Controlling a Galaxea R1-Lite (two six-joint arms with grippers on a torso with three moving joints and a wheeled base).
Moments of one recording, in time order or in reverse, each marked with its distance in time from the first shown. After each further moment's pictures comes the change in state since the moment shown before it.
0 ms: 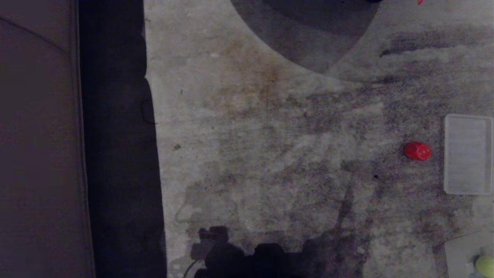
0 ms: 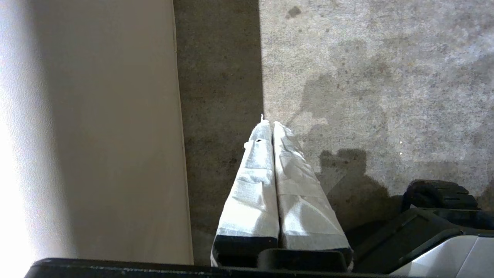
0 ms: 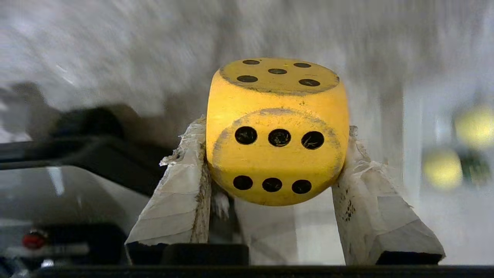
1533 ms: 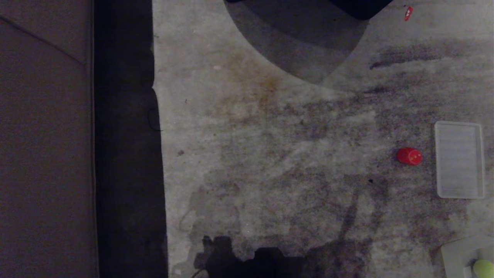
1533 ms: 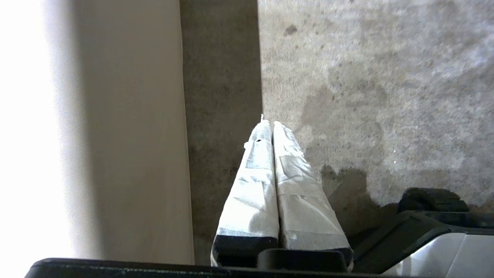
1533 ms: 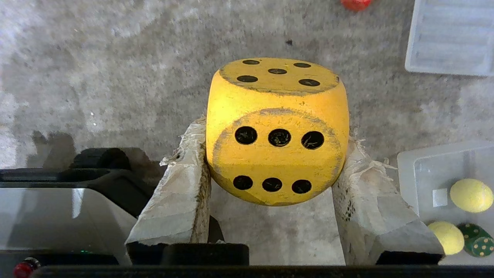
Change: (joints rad) left arm 0.000 0.000 0.000 0.001 0.000 0.000; right arm -0.012 -0.135 0.048 -0.029 0.035 -0.033
